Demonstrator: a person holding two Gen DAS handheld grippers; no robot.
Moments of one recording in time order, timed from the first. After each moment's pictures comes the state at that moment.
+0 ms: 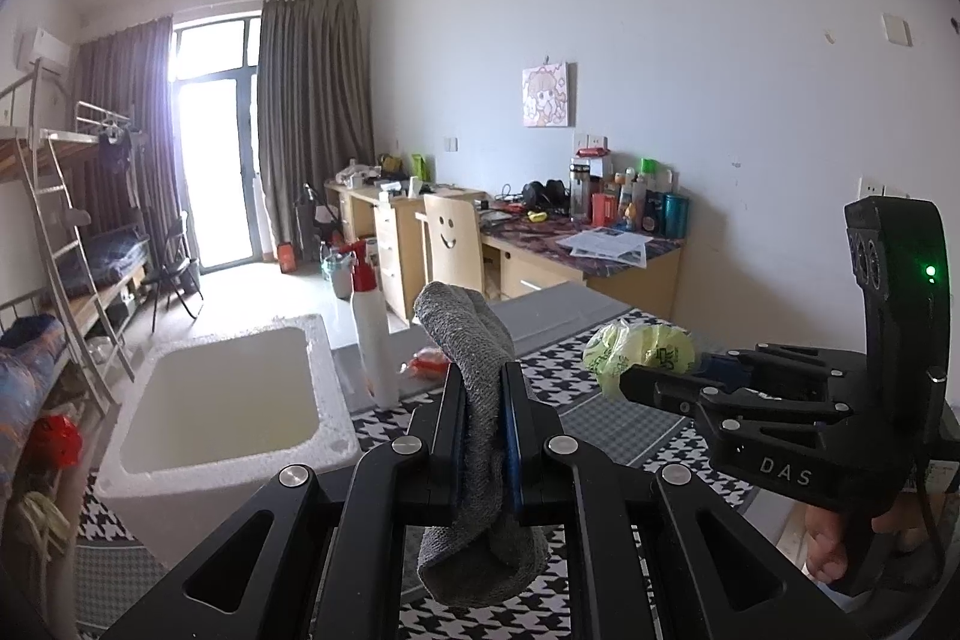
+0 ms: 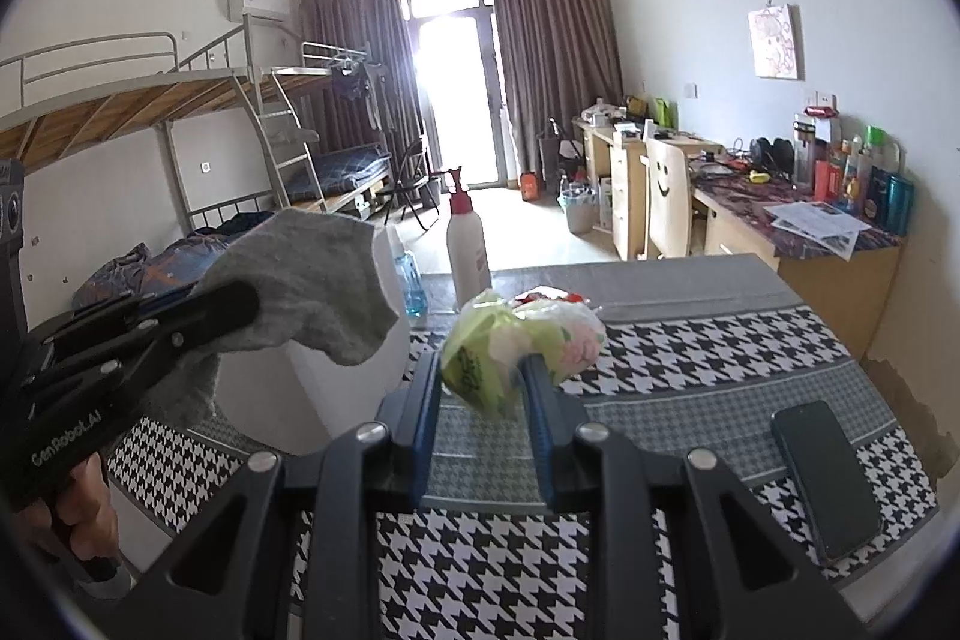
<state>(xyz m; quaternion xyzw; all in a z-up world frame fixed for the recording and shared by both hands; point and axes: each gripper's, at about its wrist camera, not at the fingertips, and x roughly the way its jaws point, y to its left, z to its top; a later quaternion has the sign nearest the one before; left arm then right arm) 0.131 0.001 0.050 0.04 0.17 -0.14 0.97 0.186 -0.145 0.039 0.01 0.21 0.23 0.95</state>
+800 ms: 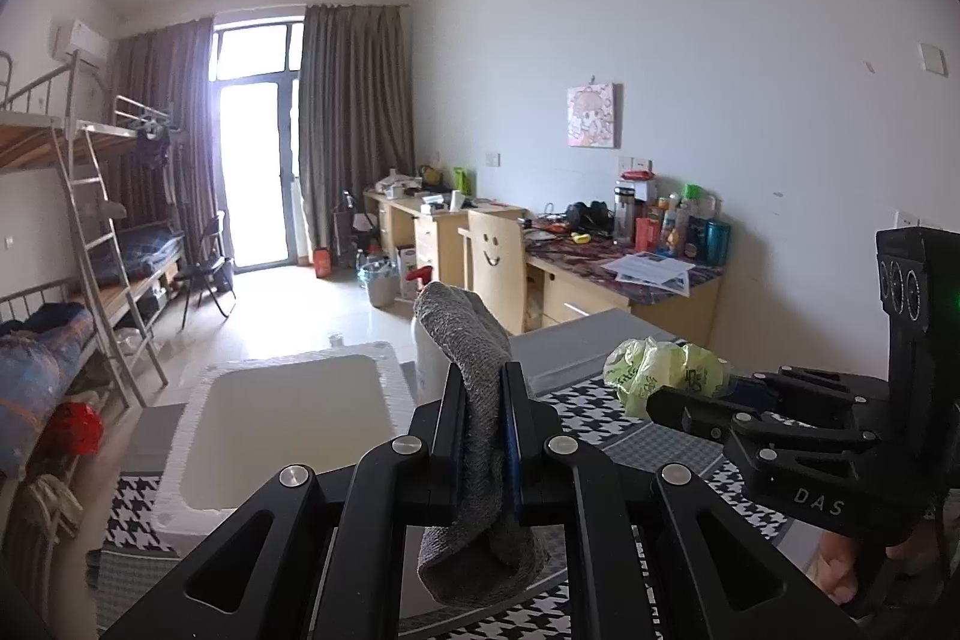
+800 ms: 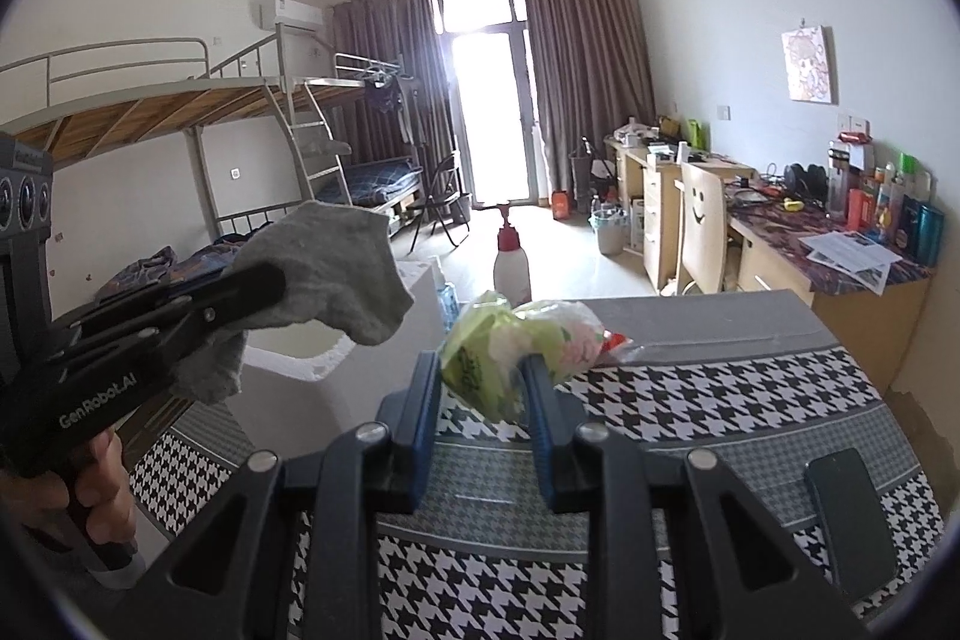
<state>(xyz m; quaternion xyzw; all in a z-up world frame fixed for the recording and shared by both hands) 0.146 0.033 0.067 0.02 0.16 -0.10 0.98 0.198 -0.125 0.056 0.01 0.19 0.27 0.94</state>
